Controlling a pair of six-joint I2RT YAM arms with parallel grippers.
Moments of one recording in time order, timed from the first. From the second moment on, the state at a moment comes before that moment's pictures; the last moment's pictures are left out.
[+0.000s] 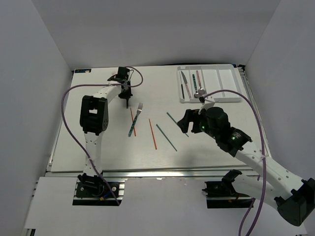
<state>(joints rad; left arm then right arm) -0.21 2.31 1.84 -0.53 -0.11 -0.24 0.70 0.92 0.78 -0.31 0.06 0.42</state>
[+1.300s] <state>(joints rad) -0.41 1.27 0.84 0.31 0.55 -0.81 0.70 1.38 1.06 0.10 -0.17 0.70</state>
